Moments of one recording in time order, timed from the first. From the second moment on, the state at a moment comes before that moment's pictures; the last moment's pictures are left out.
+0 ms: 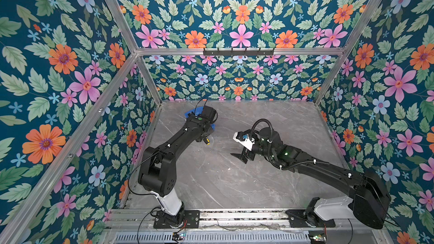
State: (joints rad) left arm -0.42 1.72 1.38 -0.82 -0.34 -0.93; right arm 0.80 1.35 0.93 0.01 -0.26 -0.36
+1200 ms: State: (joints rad) left arm -0.23 2.20 1.77 -0.69 -0.21 -0.74; right arm 0.79 1.38 0.93 0.12 -0.19 -0.29
